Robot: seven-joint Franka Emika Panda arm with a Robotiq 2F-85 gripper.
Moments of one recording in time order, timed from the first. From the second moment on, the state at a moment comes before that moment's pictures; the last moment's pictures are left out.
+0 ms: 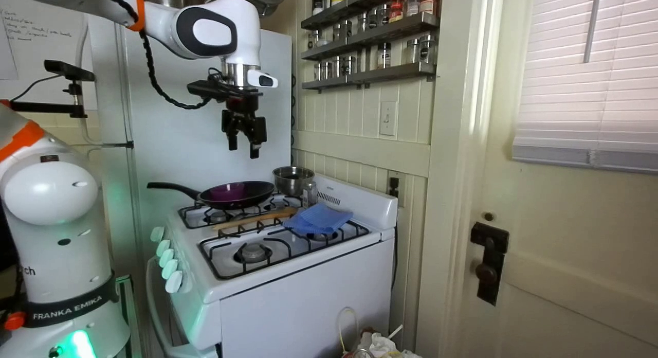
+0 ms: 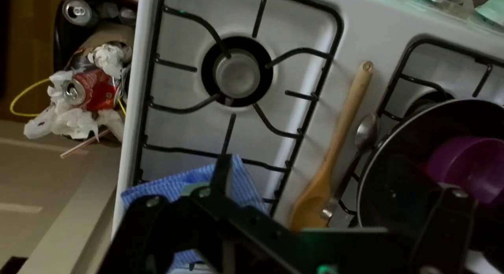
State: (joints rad) arm 0.10 -0.75 -0.08 -2.55 0.07 1.85 -0.22
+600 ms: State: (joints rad) arm 0.17 -0.47 0.00 -2.26 0.07 1.81 -0.26
